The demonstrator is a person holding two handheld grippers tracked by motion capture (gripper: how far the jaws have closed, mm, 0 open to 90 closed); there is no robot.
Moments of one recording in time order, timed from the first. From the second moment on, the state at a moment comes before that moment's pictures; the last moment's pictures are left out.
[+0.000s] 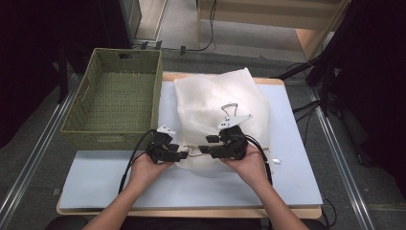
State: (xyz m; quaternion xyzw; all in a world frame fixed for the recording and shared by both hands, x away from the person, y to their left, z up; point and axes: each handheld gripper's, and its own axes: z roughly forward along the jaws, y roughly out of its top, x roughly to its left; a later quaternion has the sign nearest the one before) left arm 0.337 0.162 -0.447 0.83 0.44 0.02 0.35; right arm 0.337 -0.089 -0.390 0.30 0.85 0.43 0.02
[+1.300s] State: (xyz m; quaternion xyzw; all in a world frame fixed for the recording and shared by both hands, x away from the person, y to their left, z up) left arm 0.338 0.153 -0.459 0.81 0.47 0.06 0.33; right arm 0.334 -0.087 -0.392 0.29 0.86 0.43 0.02
